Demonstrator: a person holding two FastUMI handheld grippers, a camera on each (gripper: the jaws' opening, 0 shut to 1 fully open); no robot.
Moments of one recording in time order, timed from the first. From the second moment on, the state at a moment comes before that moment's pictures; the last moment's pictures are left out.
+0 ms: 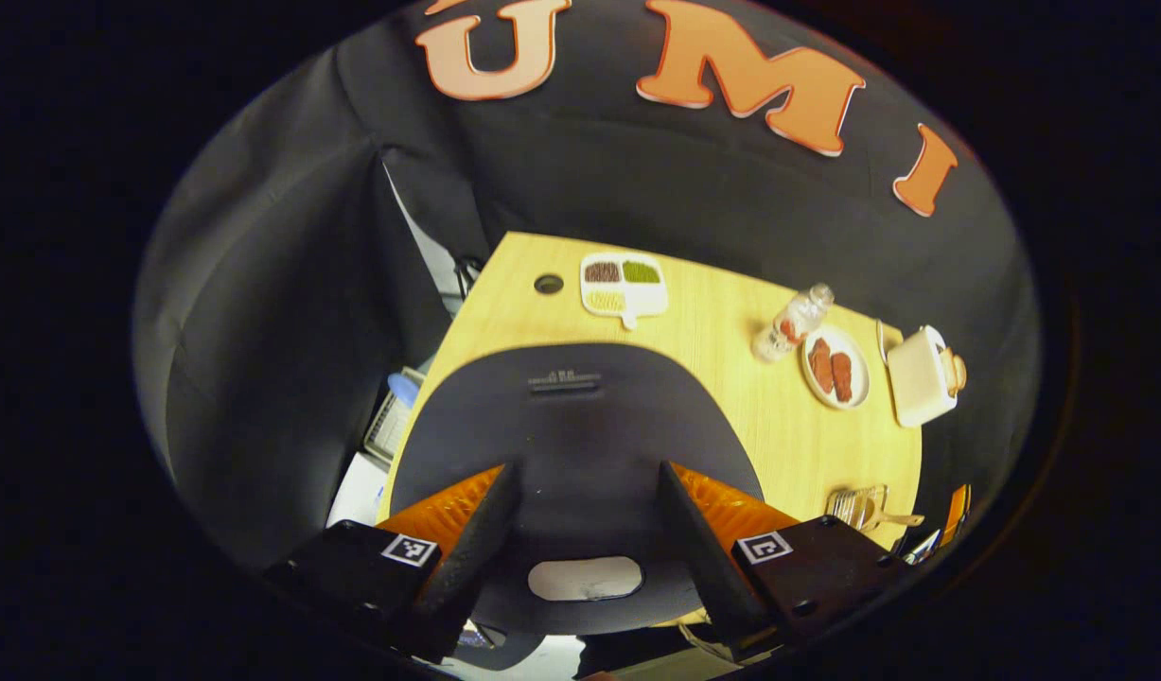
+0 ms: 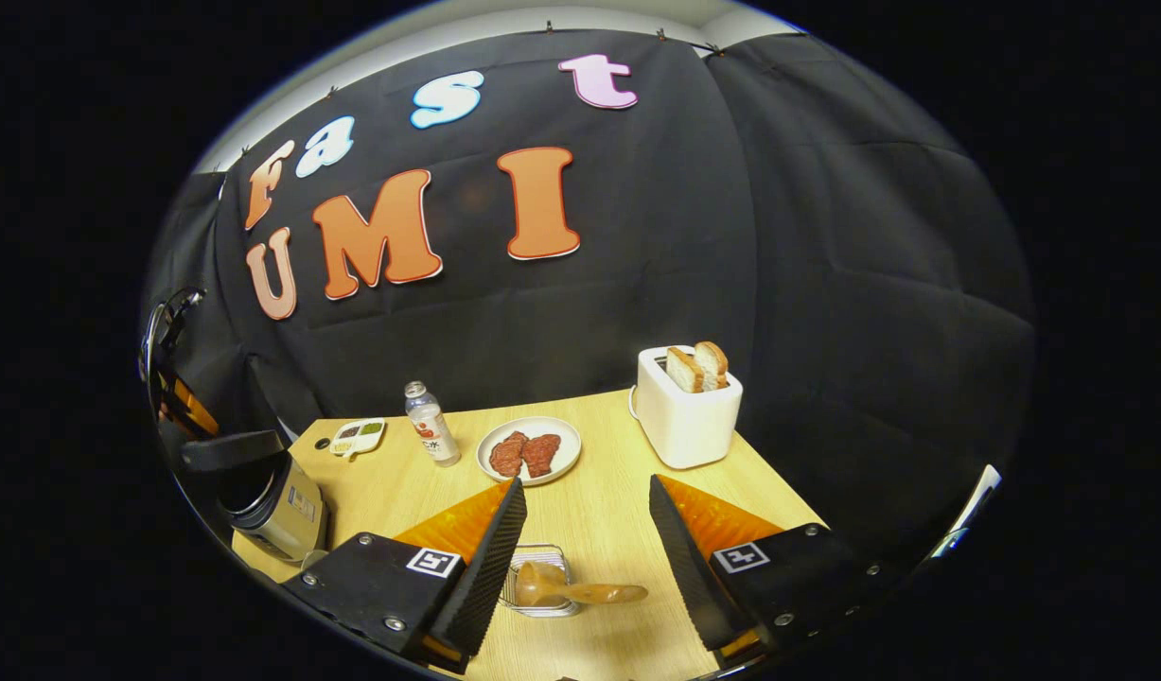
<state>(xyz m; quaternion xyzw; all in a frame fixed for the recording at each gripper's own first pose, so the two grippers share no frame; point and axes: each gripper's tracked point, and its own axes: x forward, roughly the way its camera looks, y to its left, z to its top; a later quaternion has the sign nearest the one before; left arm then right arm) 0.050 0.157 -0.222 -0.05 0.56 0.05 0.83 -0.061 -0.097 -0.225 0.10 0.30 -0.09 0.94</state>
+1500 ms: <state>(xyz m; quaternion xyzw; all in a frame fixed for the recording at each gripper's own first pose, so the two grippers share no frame) 0.031 0.144 -0.240 0.02 0.34 0.09 0.93 -0.022 -0.040 -0.177 0.04 0.24 -0.02 0.97</state>
